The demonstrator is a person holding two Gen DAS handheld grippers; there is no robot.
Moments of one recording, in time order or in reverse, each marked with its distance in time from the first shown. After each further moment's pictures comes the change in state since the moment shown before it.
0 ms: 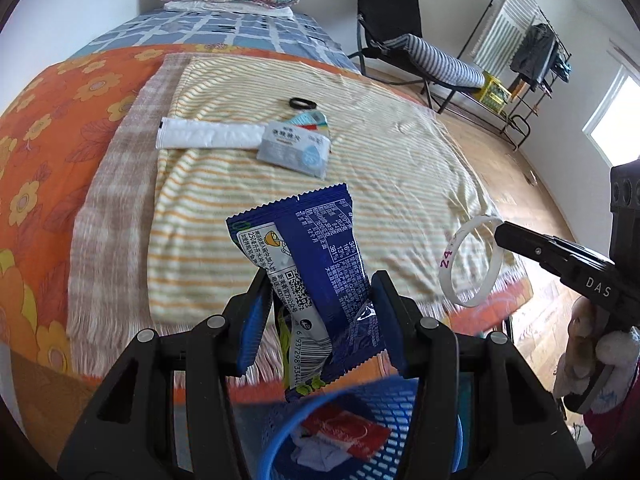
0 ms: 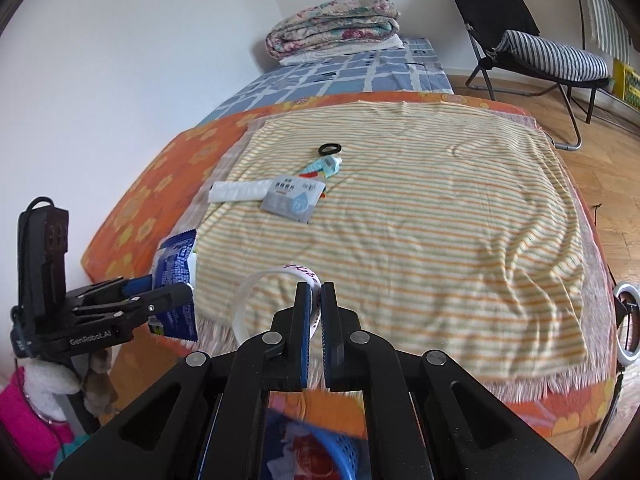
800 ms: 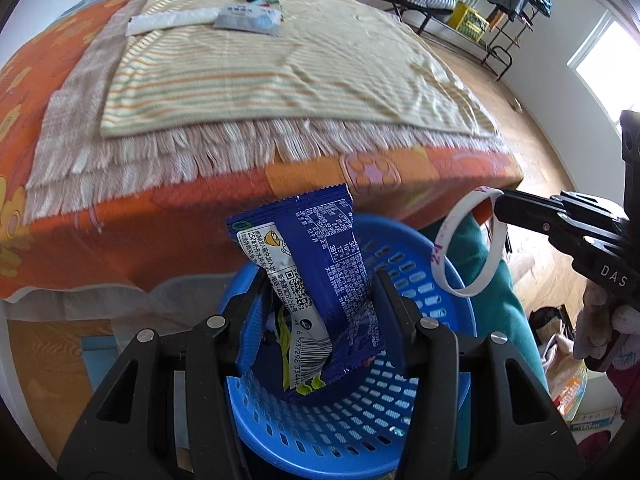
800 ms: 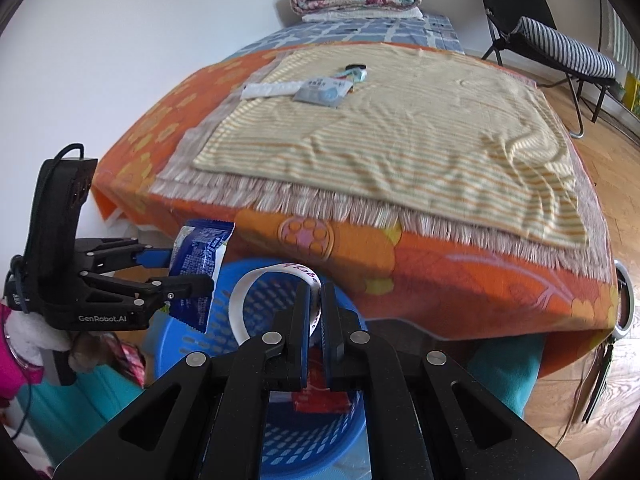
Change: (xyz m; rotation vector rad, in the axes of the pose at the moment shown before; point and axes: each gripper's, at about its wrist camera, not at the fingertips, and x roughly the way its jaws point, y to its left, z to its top) left arm 0.004 -0.029 -0.122 0.116 0.220 -0.035; right arm -0.027 0.031 -0.117 -0.099 0.130 -0.026
